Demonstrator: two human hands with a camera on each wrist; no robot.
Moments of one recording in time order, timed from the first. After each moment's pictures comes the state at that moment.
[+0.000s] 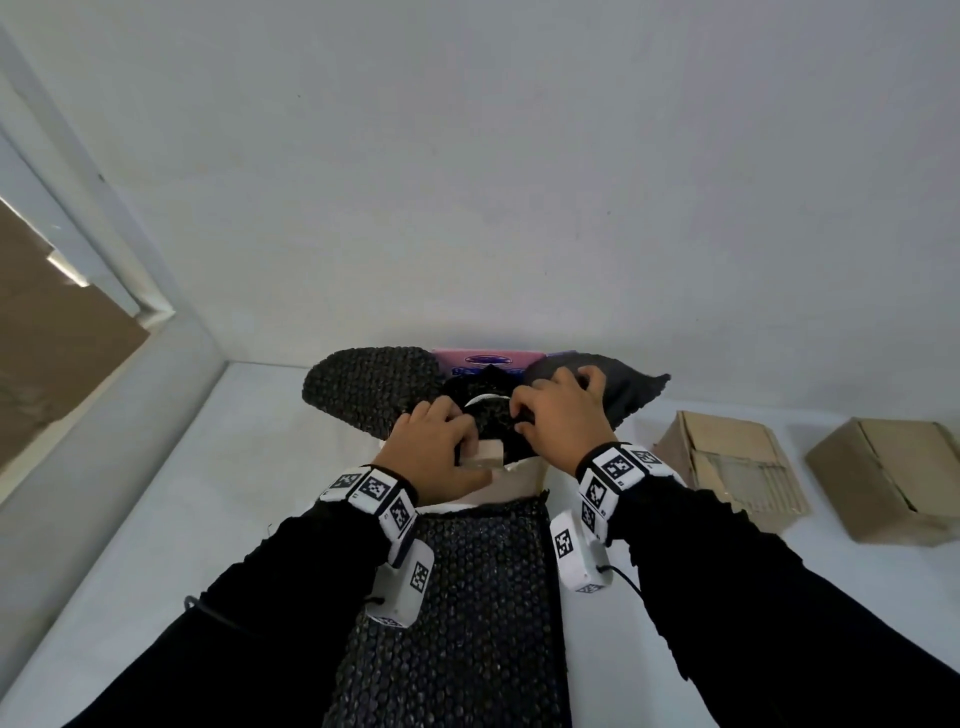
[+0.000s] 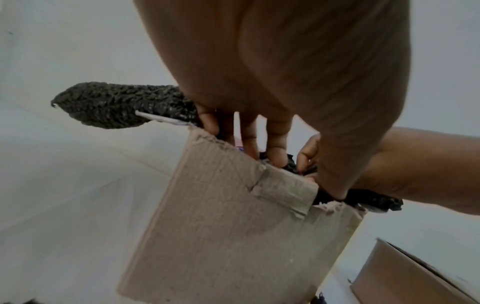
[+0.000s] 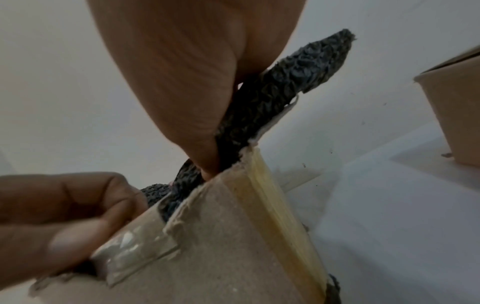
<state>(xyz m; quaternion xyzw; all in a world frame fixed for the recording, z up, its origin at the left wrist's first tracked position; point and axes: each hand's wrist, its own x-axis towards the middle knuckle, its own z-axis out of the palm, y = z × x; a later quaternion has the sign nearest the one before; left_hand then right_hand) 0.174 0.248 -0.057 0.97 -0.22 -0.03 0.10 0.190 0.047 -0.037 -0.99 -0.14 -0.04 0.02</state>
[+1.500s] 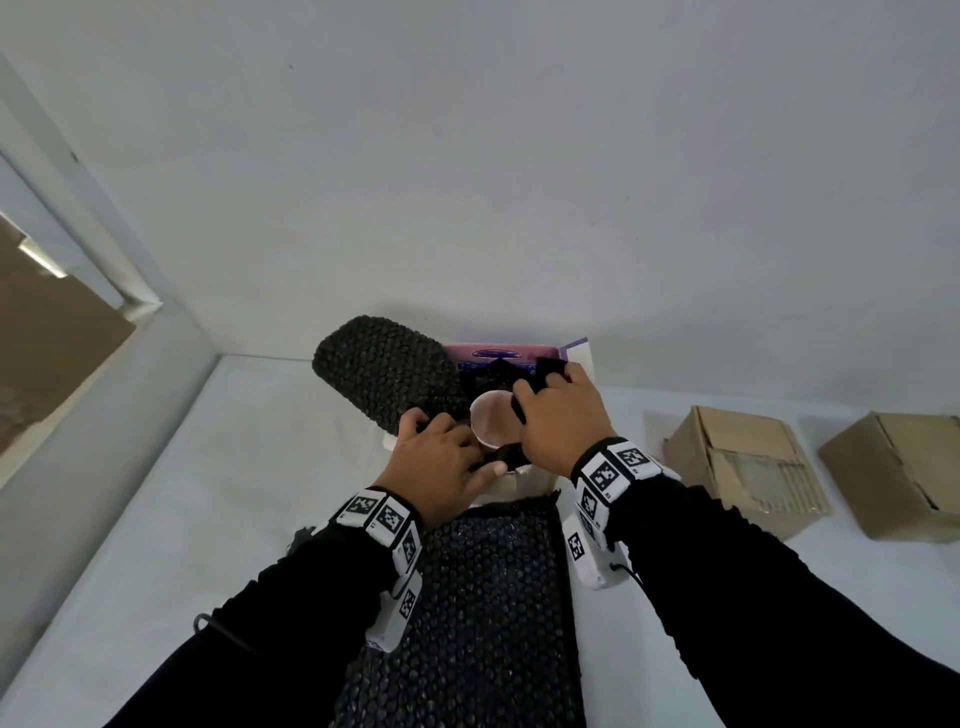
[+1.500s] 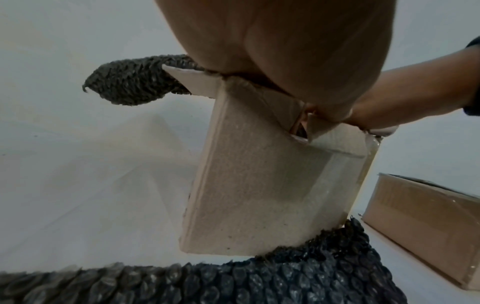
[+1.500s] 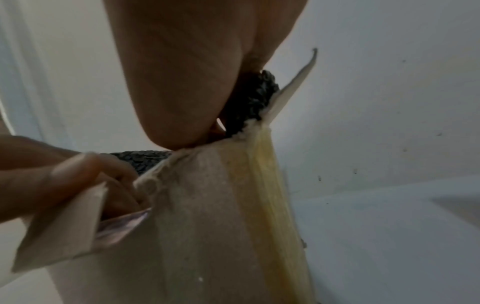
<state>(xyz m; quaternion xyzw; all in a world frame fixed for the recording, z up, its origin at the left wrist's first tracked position) 0.171 0.252 -0.086 0.95 -0.30 0.11 0.05 0.198 0.065 -0.041 -0.98 -0.16 -0.01 -0.10</state>
